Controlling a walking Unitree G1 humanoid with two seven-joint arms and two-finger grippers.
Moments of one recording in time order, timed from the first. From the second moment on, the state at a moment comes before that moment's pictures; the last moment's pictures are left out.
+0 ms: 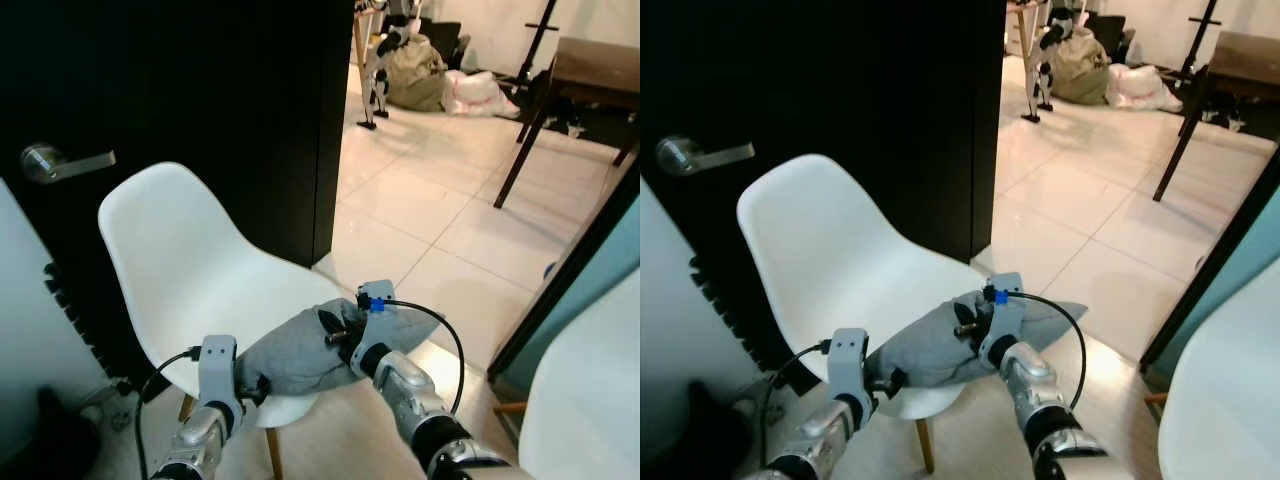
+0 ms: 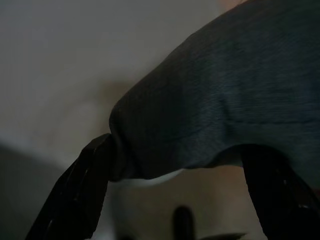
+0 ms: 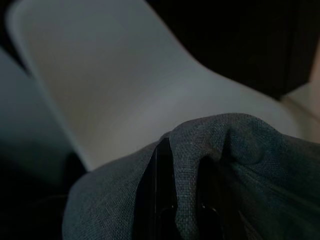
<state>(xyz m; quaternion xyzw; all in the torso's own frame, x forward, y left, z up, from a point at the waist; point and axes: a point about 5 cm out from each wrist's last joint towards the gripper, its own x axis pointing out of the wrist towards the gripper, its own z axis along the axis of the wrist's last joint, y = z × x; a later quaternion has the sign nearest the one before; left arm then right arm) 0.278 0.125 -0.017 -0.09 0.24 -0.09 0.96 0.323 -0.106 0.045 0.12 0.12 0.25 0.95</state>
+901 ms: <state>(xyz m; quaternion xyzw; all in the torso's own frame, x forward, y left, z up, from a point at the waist) 0.275 0.128 -0.019 -0.09 0.24 -0.07 0.96 0.319 -0.078 0.044 0.04 0.14 0.31 0.94</state>
